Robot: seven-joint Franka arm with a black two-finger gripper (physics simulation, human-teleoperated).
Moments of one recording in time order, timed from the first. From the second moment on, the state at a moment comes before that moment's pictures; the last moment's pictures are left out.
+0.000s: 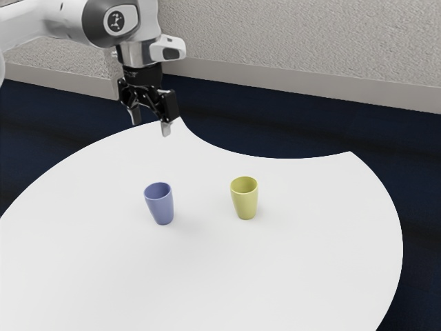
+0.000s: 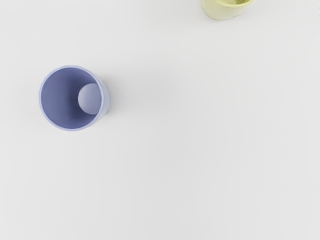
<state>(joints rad) -0.18 0.08 0.06 -1.53 0.03 1.55 0.03</state>
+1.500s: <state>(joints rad) -0.09 0.21 0.07 -1.71 -0.04 1.77 0.04</state>
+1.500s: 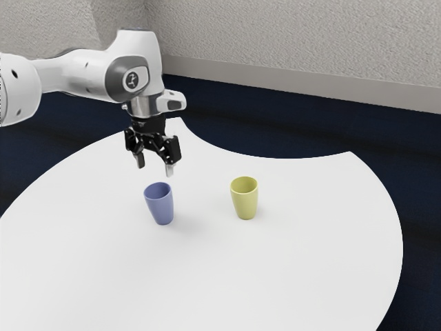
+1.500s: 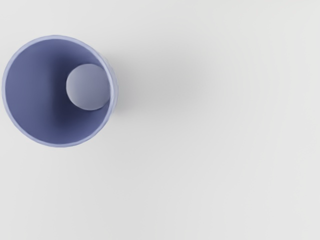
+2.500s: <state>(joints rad) -0.04 0.35 0.07 -1.72 -0.06 1.90 0.04</state>
